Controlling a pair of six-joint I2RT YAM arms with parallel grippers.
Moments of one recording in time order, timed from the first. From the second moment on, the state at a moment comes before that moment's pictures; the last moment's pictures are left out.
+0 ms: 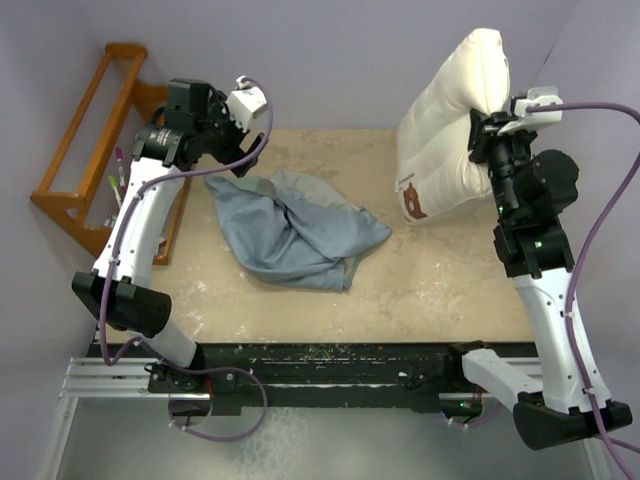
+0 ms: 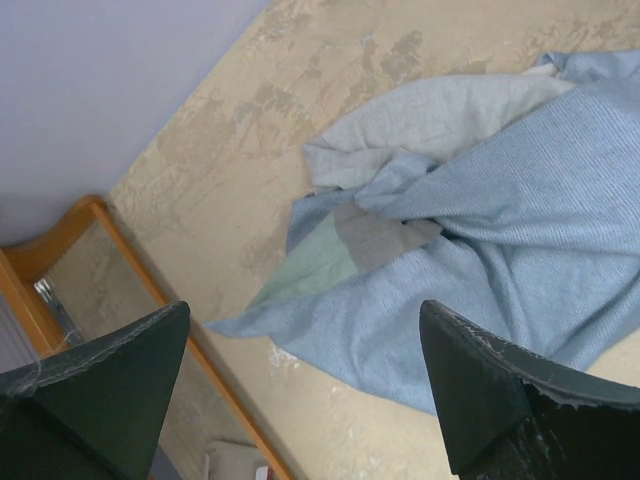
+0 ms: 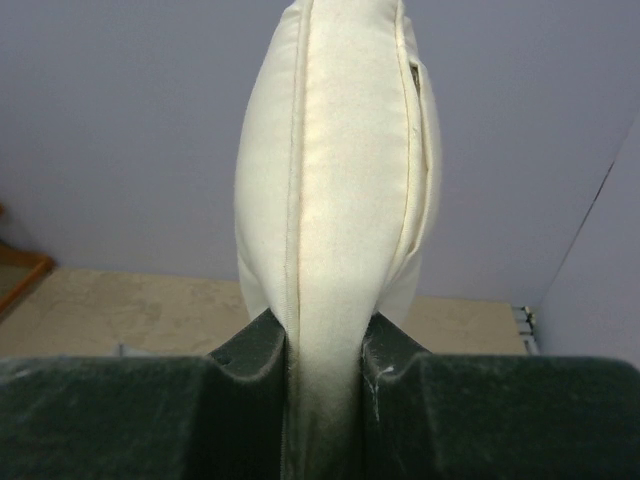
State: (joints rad) left arm -0.23 1.63 1.91 -0.90 0.25 0.51; right arm 0.18 0.99 1.31 -0.09 0.10 -0.04
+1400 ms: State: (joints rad) left arm -0.02 1.27 1.20 -0.58 0.39 0.27; right arm 0.38 1.02 0.73 0.13 -0.05 0.39
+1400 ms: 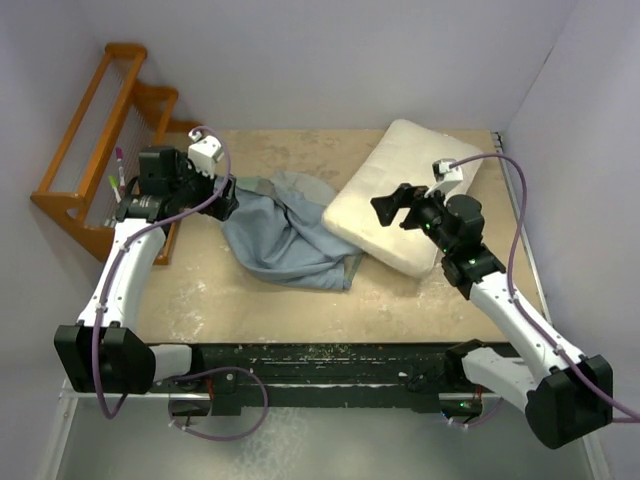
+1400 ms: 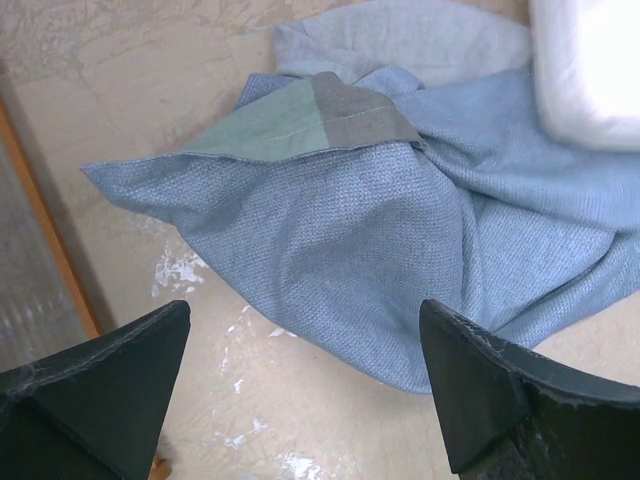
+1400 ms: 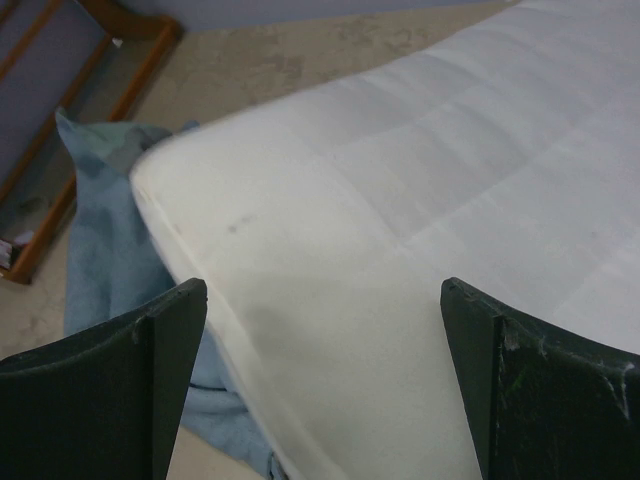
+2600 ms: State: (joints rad) left arm -0.02 0.84 0.24 0.15 0.12 0.12; right arm 0.31 0.59 0.30 -0.02 0.78 0.24
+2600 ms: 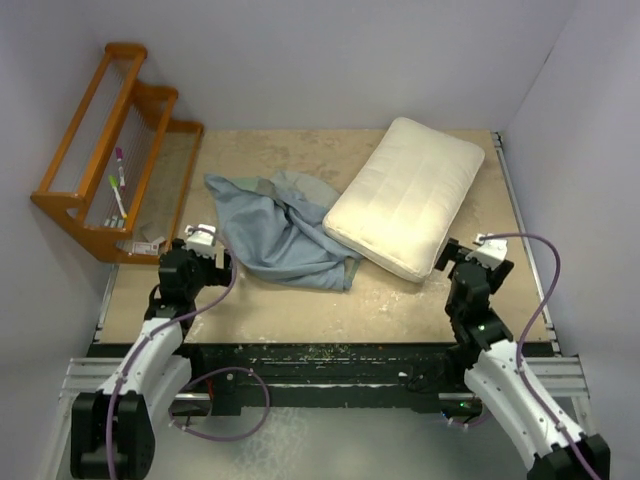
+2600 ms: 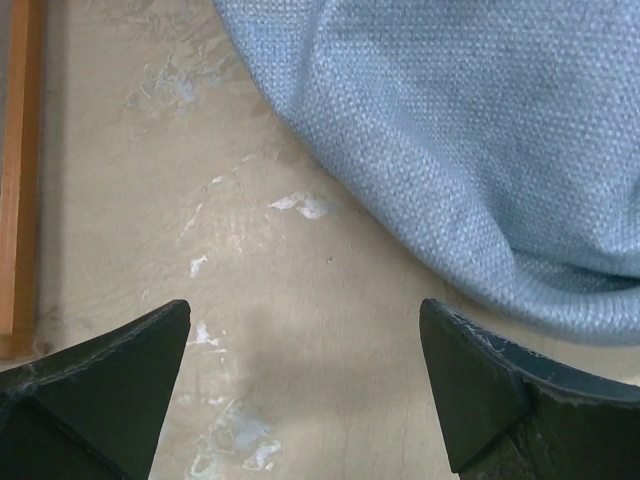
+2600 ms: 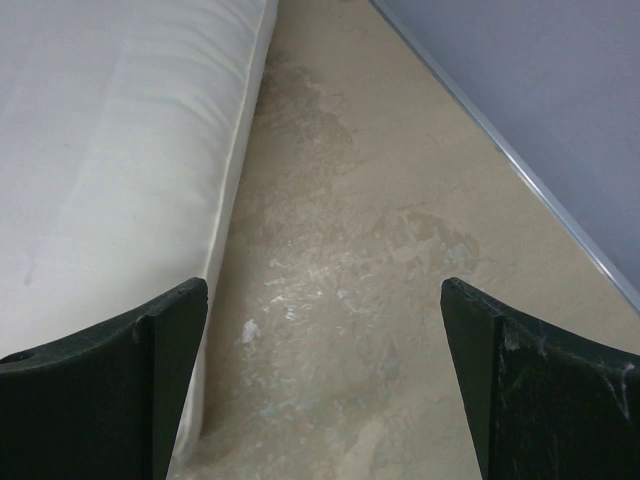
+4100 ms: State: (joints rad) left arm -0.02 0.50 0.06 0.20 0.04 0.10; right arm 0.31 0.24 0.02 0.21 0.50 0.00
